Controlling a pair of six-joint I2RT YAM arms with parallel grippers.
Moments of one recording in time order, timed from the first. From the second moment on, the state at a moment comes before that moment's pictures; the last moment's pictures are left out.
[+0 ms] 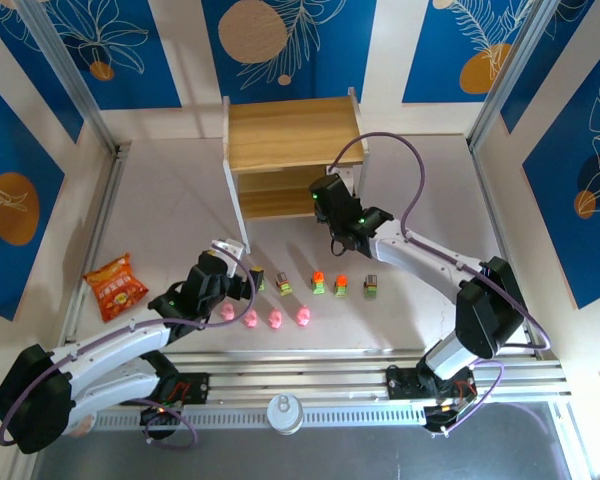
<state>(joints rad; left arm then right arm) -0.73 0.97 0.41 0.01 -0.30 -0.16 0.70 1.56 1.21 -0.37 0.57 0.44</state>
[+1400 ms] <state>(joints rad) -0.73 0.98 0.42 0.01 -0.30 -0.16 0.71 1.57 1.21 -0.38 0.59 0.47</state>
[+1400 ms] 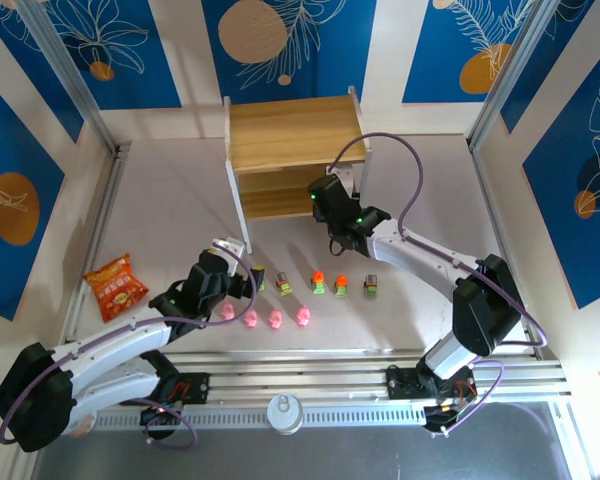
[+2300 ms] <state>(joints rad) -0.74 0.99 0.44 -0.04 -0.32 -0.19 1.09 1.30 0.98 -0.67 0.69 0.86</state>
